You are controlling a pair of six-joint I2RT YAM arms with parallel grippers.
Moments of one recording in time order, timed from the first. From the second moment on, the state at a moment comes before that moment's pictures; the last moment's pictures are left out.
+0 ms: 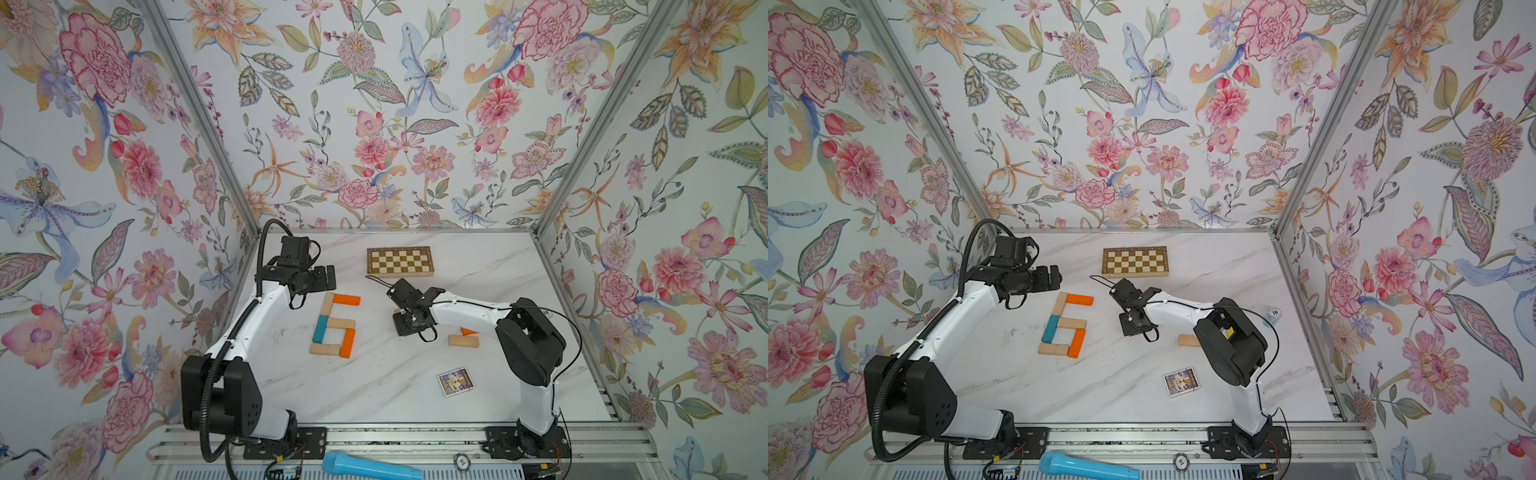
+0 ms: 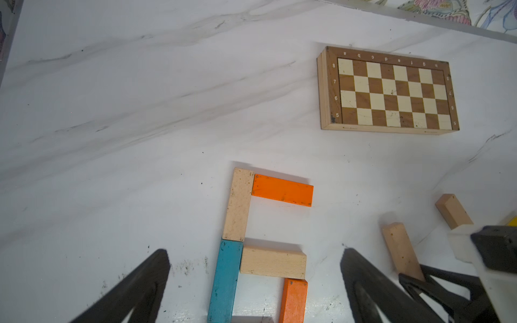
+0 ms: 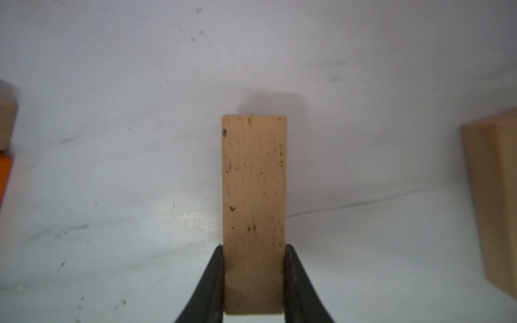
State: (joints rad) left arm -0.14 1.44 1.22 -0.69 0.04 -0.23; right arm 0.87 1.96 1.33 -0.63 0.12 0.55
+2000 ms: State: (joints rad) left arm -0.27 1.60 1.20 -0.67 0.15 -0.17; right arm 0.49 2.01 1.40 -0.69 -0.02 -0.43
